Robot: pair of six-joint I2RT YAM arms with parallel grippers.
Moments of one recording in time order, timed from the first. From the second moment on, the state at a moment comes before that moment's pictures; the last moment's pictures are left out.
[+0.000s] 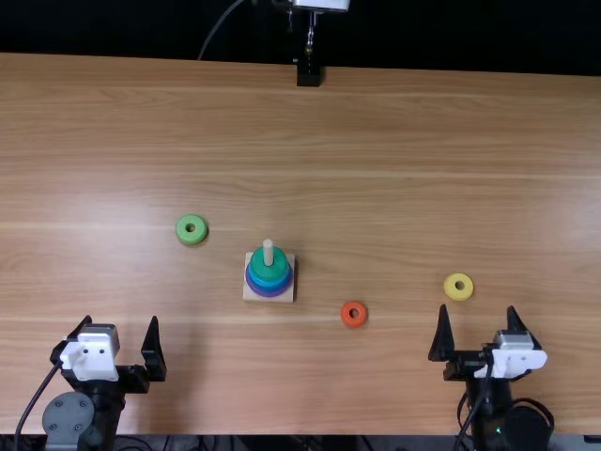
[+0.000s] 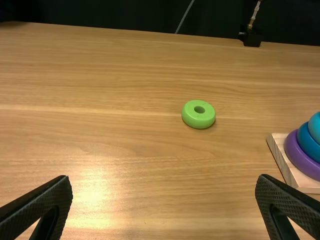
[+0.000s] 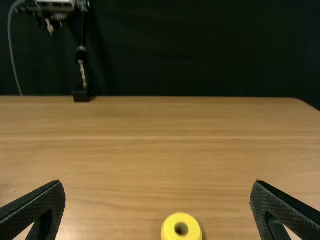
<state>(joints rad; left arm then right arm) -0.01 0.01 0.11 -0.40 0.03 -0.11 -0.06 0.01 0.05 -0.09 -0.05 -0.05</state>
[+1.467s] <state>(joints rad) -0.01 0.01 0.11 -0.40 0.03 -0.11 -0.07 0.01 0.07 -0.24 -0.05 -0.05</state>
